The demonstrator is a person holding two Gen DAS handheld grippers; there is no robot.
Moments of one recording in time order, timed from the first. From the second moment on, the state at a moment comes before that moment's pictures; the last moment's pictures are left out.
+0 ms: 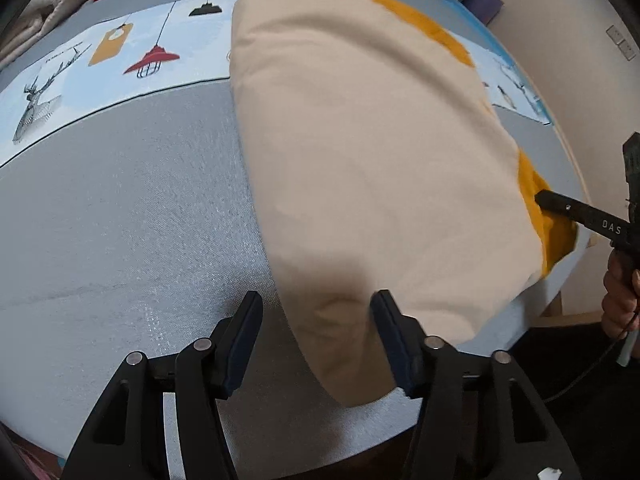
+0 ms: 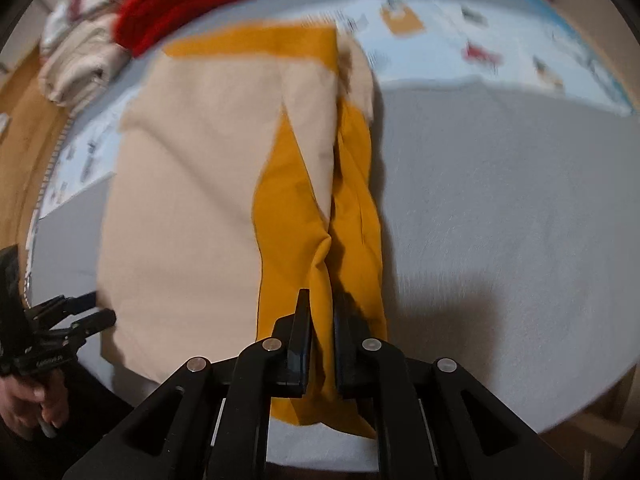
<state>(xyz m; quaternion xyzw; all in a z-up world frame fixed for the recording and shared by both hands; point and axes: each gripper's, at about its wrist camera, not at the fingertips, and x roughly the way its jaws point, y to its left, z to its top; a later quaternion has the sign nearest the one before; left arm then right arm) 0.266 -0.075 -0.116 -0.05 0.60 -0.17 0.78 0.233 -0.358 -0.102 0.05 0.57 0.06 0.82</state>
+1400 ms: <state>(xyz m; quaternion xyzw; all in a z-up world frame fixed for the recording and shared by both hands) 0.317 -0.077 -0.096 -0.01 0.54 -0.12 0.83 0.386 -0.365 -0.104 0.12 0.48 0.05 0.87</state>
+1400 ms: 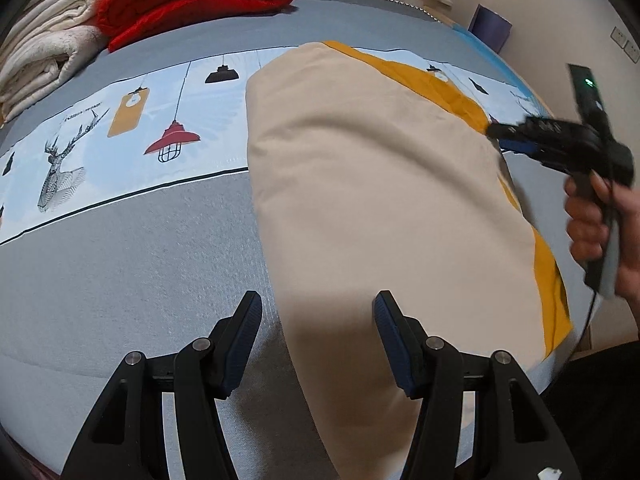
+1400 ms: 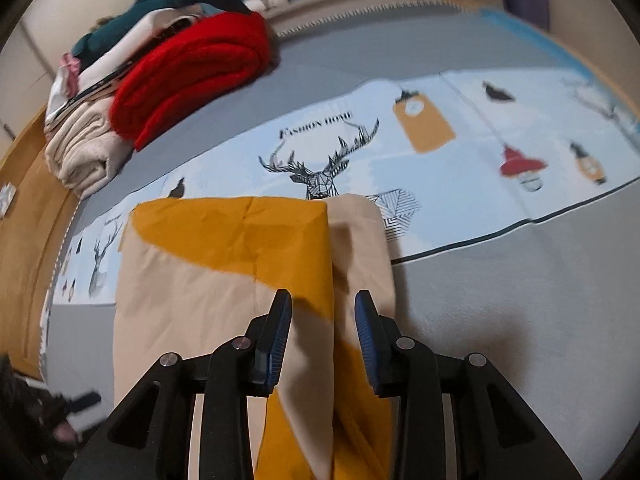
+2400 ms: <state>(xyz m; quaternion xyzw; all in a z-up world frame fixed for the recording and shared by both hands) 0.285 -0.074 -0.109 -0.01 0.57 -0.13 0.81 0.312 -0.323 -0.120 -0.02 0.56 0.11 0.82</state>
